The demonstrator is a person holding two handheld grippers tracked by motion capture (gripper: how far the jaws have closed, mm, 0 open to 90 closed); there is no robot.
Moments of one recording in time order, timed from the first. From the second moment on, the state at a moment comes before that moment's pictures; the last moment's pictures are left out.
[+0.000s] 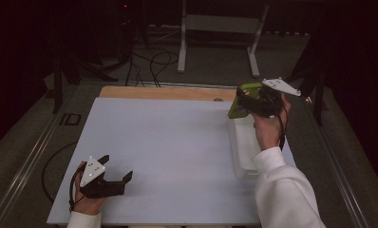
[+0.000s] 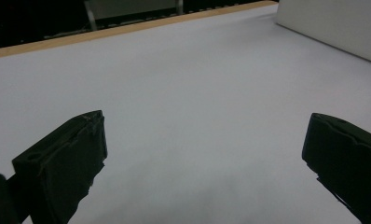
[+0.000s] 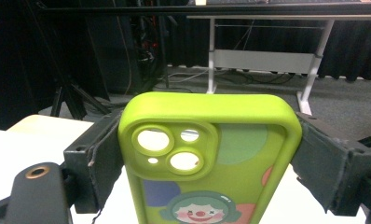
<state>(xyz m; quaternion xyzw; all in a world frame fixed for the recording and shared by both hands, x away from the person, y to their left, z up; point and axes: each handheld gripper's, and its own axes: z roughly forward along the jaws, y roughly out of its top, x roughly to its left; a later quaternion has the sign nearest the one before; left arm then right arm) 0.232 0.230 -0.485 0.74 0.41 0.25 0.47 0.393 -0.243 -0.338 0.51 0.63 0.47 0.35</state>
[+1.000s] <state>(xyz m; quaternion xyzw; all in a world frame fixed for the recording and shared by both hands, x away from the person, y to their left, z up) 0.232 0.230 -0.485 0.74 0.42 0.25 0.47 0.407 -0.257 -0.345 0.53 0.61 0.45 0.38</state>
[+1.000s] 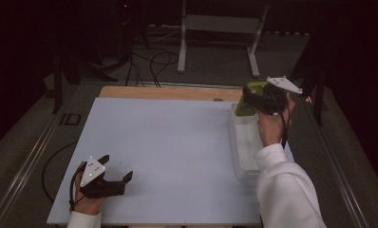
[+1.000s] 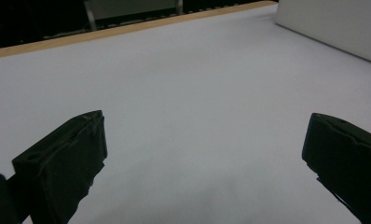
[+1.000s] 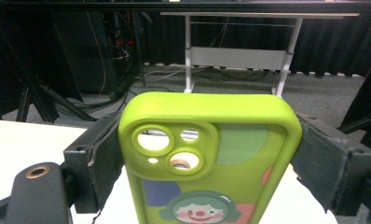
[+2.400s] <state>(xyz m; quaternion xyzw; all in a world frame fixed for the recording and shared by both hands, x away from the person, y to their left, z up) 0.232 0.230 -0.486 0.74 0.42 0.25 0.47 0.427 -0.273 -0.359 0.56 0.59 0.42 0.39</state>
